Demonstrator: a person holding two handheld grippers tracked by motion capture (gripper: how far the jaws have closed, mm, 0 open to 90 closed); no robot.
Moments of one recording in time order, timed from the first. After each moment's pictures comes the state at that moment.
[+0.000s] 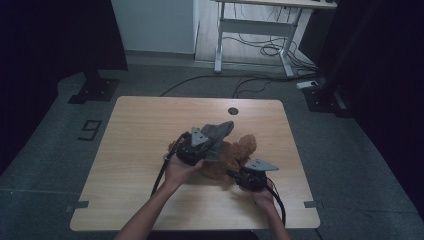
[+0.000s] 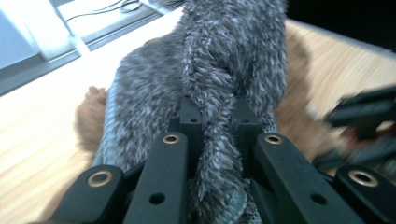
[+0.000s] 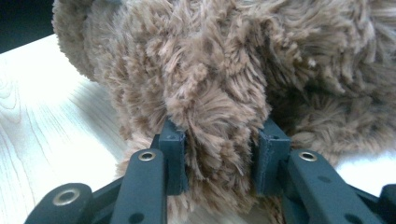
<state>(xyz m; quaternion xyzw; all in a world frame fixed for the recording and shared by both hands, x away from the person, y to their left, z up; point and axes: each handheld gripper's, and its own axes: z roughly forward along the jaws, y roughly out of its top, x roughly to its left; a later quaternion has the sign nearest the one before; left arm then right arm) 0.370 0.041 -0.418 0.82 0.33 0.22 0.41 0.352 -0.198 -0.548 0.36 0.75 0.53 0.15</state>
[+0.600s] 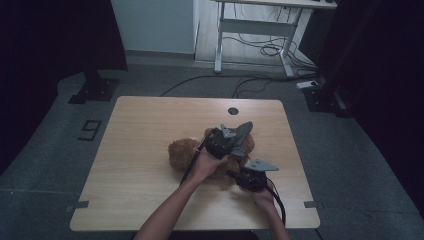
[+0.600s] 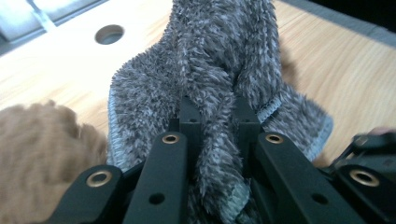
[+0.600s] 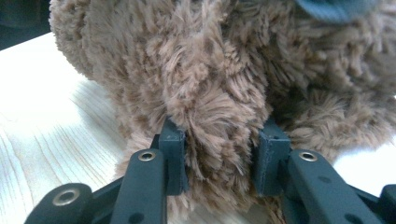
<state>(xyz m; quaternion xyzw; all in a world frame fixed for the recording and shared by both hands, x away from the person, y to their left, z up) 0.411 -0.022 -0.447 0.84 0.34 0.19 0.37 0.351 -0.198 -0.548 0.36 0.75 0.53 0.15</state>
